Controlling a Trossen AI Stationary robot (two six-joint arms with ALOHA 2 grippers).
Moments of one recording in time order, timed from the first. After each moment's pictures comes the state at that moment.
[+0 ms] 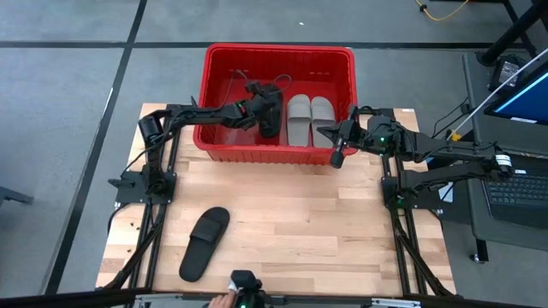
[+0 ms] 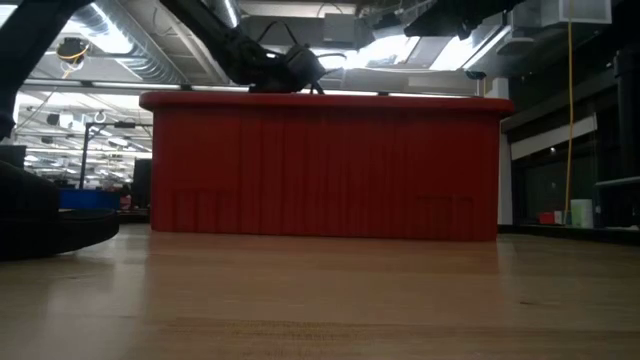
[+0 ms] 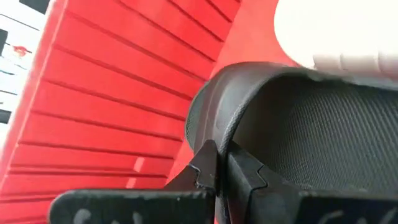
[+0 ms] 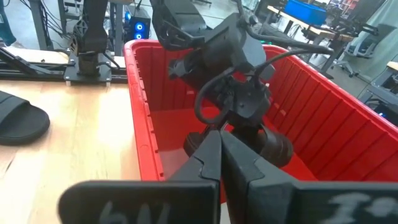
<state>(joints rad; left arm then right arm) 0.50 1.91 1.33 -0.06 -0.67 0.55 -0.15 0.98 0.88 -0.13 0.26 -0.18</state>
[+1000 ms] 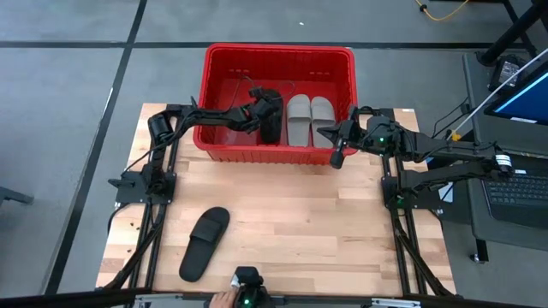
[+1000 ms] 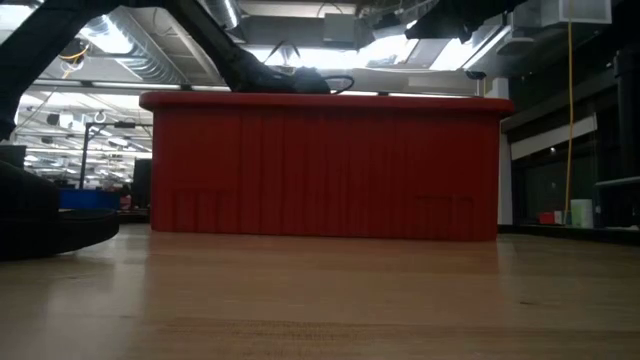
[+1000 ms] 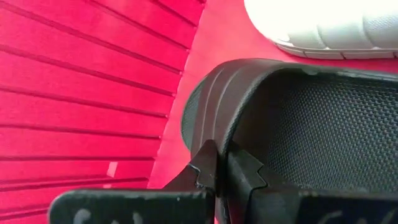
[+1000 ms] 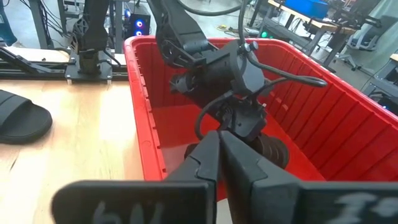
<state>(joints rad) 0.51 2.01 1.33 -0.02 -0.67 0.59 -0.15 0.98 0.88 -0.15 0.26 -0.16</state>
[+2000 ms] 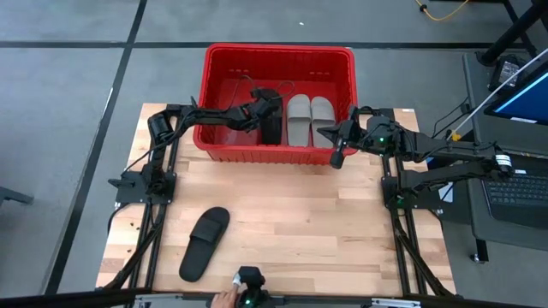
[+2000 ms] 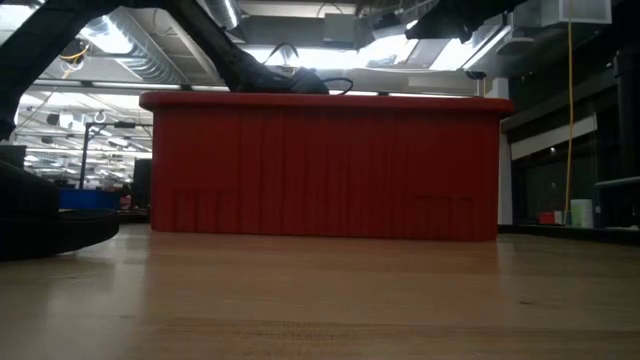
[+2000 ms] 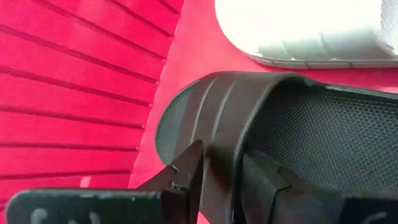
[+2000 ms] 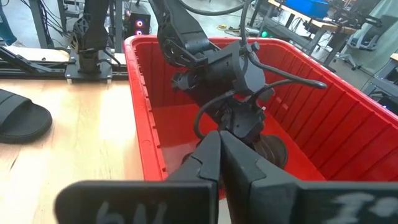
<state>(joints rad) 0.52 2.01 1.33 -0.04 -0.56 0.58 -0.15 0.98 0.88 -0.15 0.26 -0.16</state>
